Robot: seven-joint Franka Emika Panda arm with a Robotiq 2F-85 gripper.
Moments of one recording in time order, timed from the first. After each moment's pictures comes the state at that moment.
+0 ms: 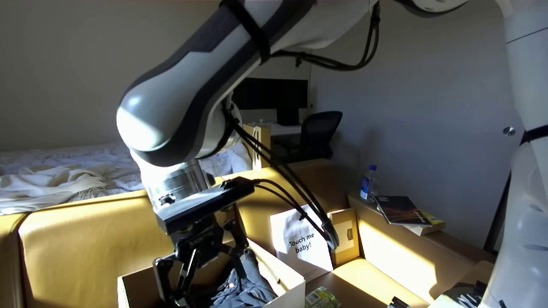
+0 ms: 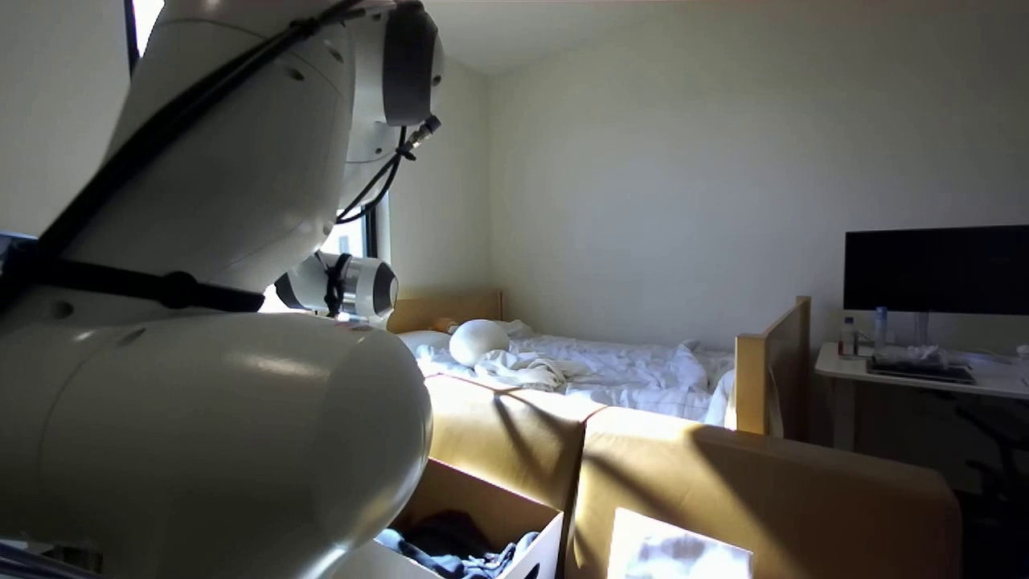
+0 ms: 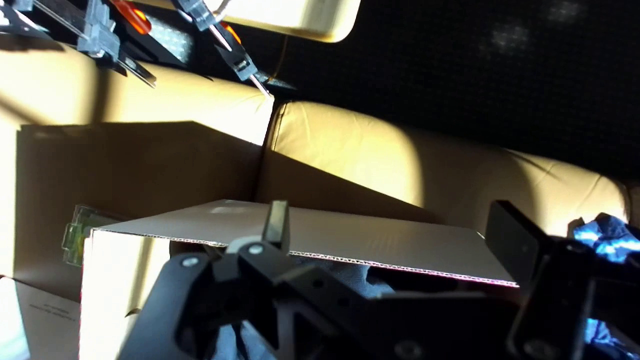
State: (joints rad) arm 0.46 0.34 0.39 -2.06 0.06 1.97 0.64
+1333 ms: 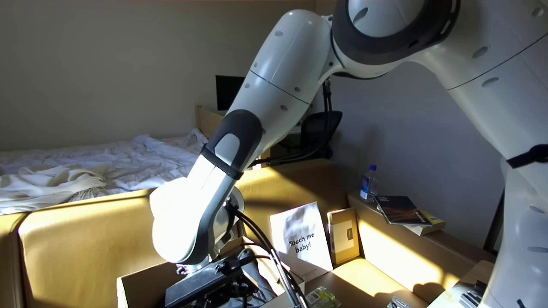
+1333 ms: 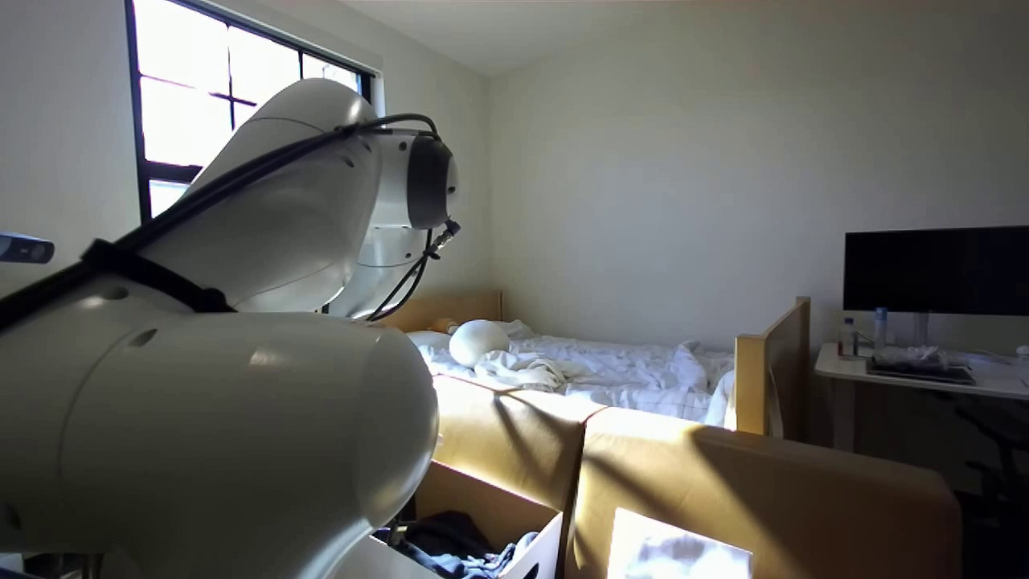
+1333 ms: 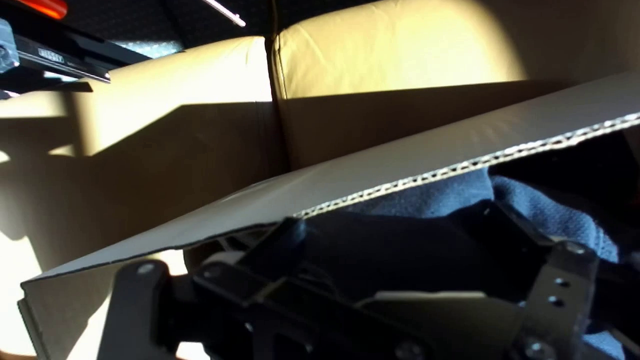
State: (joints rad) arm 0.61 0.72 0.14 -1.93 -0.03 2.23 0.98
